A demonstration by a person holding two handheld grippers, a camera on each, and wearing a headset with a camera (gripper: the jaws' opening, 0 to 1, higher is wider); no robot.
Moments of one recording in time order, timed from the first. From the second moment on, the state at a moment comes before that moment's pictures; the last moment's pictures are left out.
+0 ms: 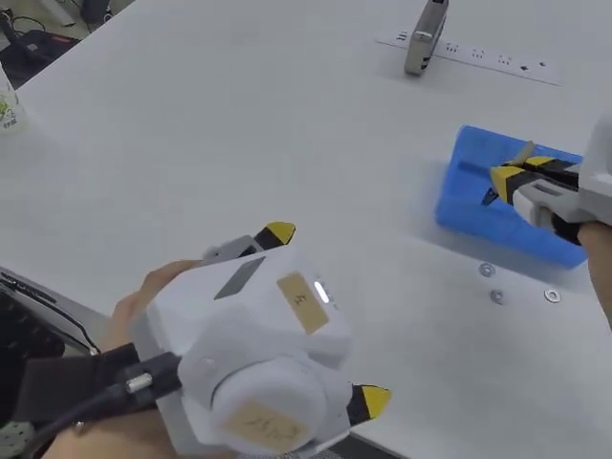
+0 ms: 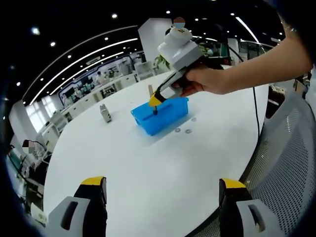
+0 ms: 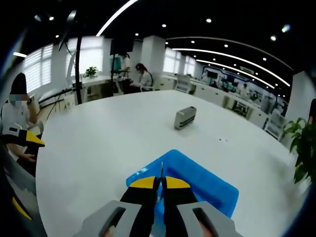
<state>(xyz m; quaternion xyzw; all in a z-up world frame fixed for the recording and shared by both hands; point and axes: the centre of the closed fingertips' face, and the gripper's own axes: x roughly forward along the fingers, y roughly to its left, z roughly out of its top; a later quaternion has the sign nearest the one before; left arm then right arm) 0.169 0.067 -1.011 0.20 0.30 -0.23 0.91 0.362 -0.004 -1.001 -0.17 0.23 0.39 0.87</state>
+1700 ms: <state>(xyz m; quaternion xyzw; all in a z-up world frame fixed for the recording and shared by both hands) 0.168 0.068 -1.009 0.23 0.29 -0.23 0.90 0.318 -0.039 -0.937 -0.13 0.19 0.40 0.89</state>
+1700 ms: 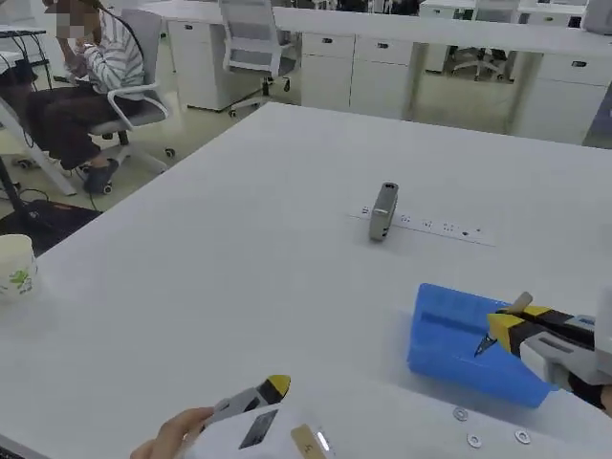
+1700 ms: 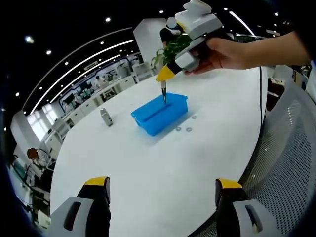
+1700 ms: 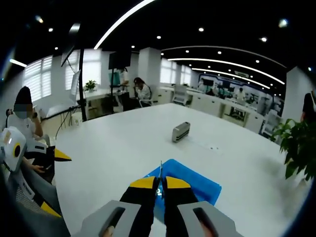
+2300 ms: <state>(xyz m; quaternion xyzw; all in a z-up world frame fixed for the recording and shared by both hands) 0.169 0.070 -1.005 0.23 0.28 -0.22 0.91 0.301 -0.058 -0.975 -0.07 0.25 0.39 0.88</state>
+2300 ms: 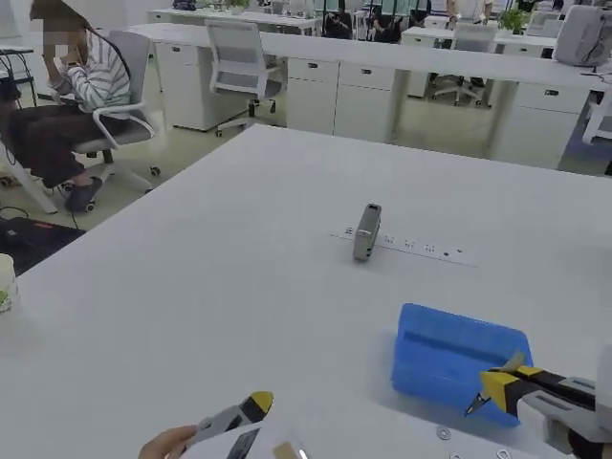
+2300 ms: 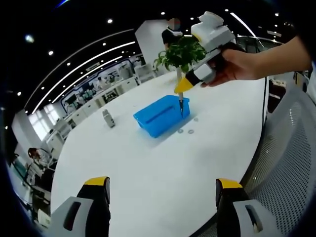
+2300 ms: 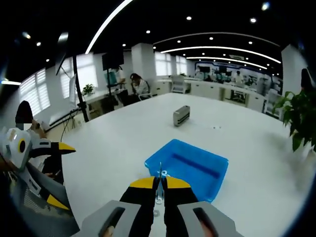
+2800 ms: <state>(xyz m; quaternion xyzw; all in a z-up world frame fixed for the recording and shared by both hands) 0.172 0.072 -1.002 0.21 0.28 -0.22 0.91 0.312 -0.048 -1.009 -0.07 0.27 0.39 0.88</state>
